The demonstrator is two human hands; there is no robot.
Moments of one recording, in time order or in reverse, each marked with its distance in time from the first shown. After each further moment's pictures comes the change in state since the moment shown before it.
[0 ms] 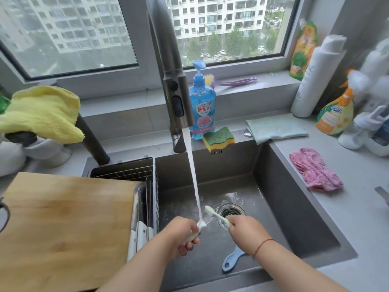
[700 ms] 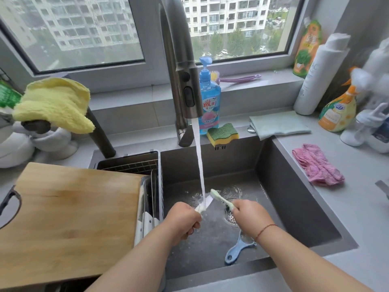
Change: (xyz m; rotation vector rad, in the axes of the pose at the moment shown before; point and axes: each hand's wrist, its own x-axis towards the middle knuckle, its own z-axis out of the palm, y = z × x) left_hand -0.016 0.006 -0.006 0.153 0.161 0.245; right_hand -0.007 -0.013 -0.017 0.045 0.109 0.020
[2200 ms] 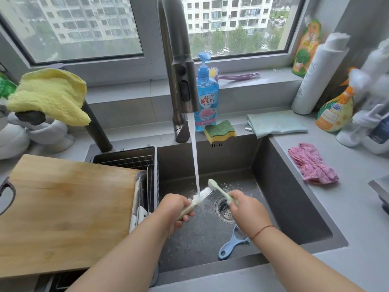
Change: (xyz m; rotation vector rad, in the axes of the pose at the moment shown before) left_hand 0.001 0.009 -0.007 -0.371 -0.011 -0.119; right_hand -0.009 0.007 -0.001 0.028 0.200 -0.076
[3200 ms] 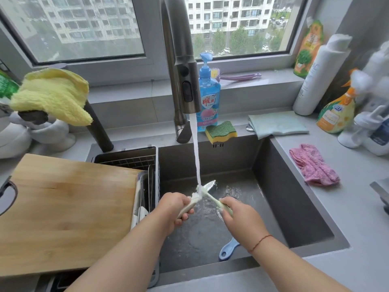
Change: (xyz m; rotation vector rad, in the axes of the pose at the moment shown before) left_hand -0.009 0.005 -0.002 0.001 0.039 0.004; right_hand -0.016 -0.013 0.007 0.053 -0.040 -0.085
